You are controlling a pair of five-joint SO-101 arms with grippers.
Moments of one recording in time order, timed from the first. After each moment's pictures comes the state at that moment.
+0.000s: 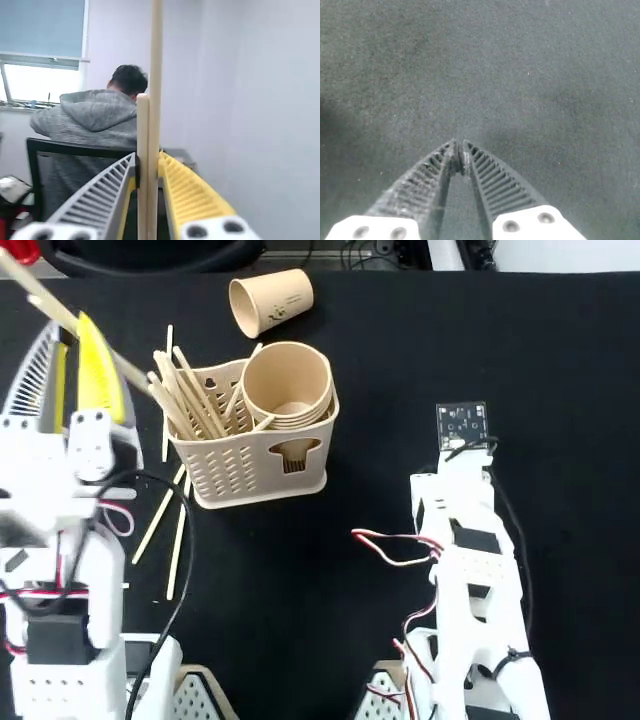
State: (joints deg) left arm -5.5 -75.3 46.3 13.5 3.3; right arm 9.8 -39.0 73.5 18.7 12.4
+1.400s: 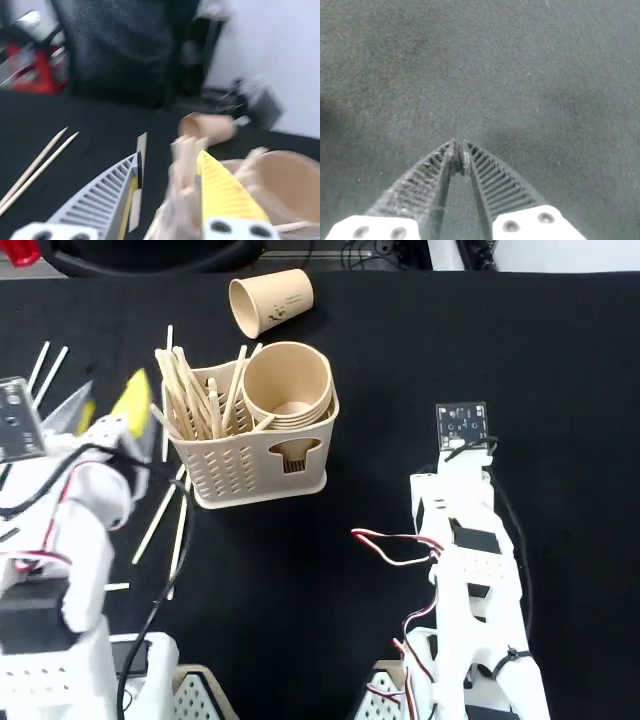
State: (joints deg) left arm -10.5 -65.4 30.2 58.2 7.0; right arm 9.8 -39.0 73.5 18.7 12.4
